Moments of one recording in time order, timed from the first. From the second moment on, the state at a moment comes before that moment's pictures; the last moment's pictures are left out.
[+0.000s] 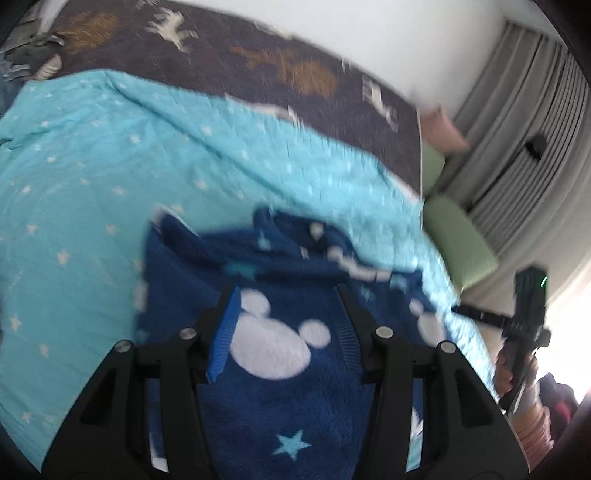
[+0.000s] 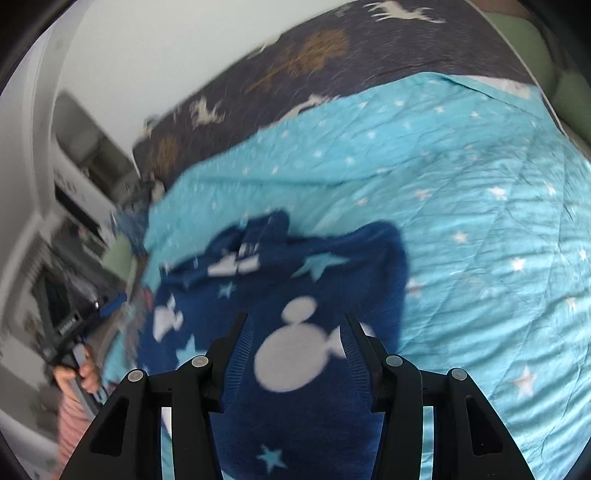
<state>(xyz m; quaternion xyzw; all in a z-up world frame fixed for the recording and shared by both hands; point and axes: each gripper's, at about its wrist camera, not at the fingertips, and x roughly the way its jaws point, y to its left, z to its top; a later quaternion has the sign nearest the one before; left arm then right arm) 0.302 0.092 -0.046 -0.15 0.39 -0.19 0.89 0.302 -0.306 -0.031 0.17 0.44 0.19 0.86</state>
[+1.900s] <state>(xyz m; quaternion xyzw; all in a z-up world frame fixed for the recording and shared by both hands) 0.193 0.159 -0.158 -0.48 0.42 -0.08 0.77 0.217 -0.316 -0.154 0.45 0.45 0.16 0.76</state>
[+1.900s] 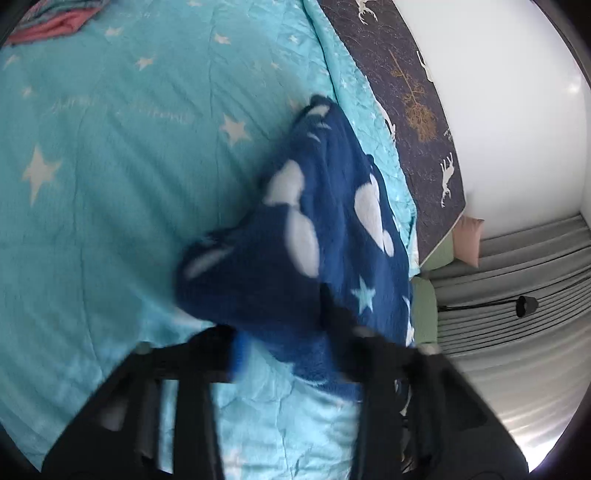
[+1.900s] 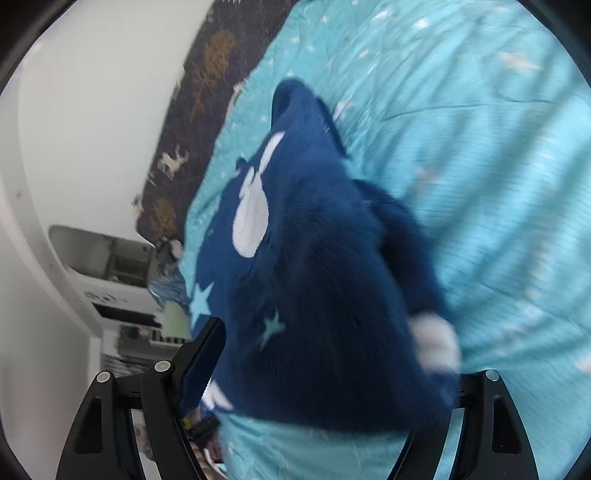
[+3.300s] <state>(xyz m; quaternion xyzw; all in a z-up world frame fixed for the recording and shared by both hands) -0.002 0.098 -0.118 -0.35 0.43 -0.15 0.82 0.000 -0.379 -0.126 0.31 0.47 0.10 0.82</state>
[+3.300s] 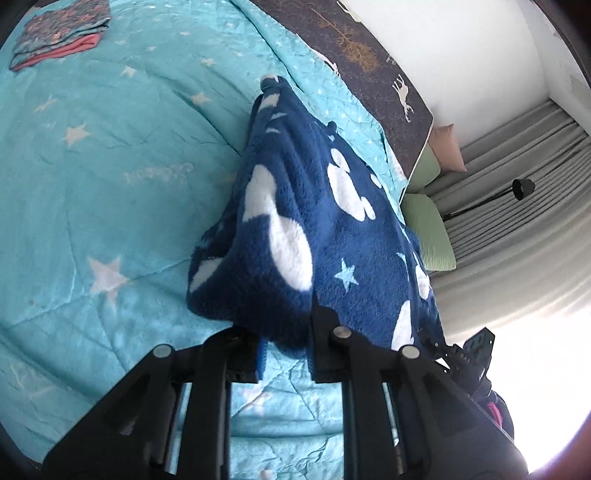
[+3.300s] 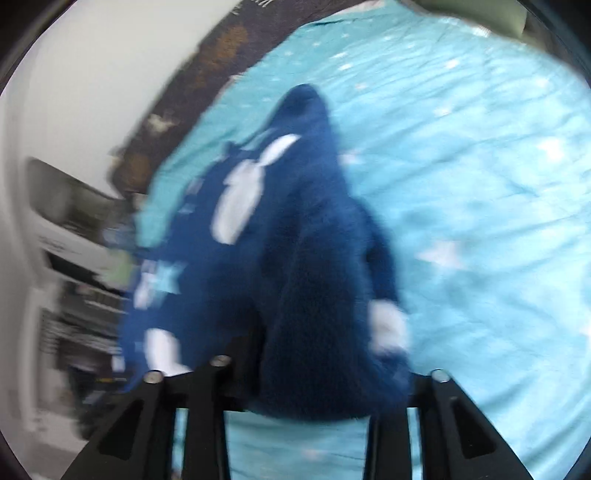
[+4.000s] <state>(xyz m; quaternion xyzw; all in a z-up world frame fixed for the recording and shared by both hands) -0.001 0.105 -0.131 -0.35 0.44 -0.12 0.82 -0.006 -0.287 -0.079 0.19 0.42 0.25 0.85</state>
